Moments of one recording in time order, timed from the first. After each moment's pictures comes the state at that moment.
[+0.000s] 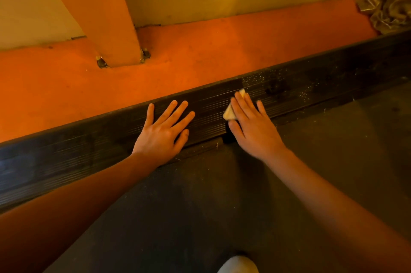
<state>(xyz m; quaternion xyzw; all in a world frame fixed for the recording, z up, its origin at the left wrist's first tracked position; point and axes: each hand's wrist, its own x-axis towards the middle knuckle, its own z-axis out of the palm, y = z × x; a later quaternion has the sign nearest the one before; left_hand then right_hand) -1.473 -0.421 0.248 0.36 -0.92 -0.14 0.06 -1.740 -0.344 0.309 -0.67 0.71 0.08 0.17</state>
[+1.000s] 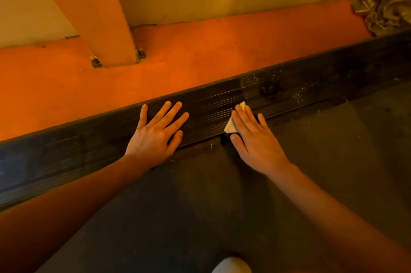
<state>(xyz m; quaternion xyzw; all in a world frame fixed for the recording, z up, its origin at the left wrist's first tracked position) -1.474 -0.419 0.251 0.37 -0.92 -0.14 0.06 -1.749 -0.311 0.317 -0.67 0.71 0.08 0.20</state>
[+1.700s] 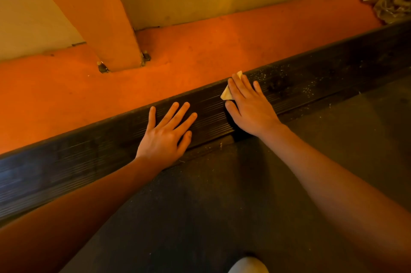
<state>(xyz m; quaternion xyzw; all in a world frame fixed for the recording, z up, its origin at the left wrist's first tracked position) -1.473 -0.420 0.249 0.37 -0.92 -0.14 0.05 -1.747 -0.395 0.305 -0.66 0.73 0.08 0.18</state>
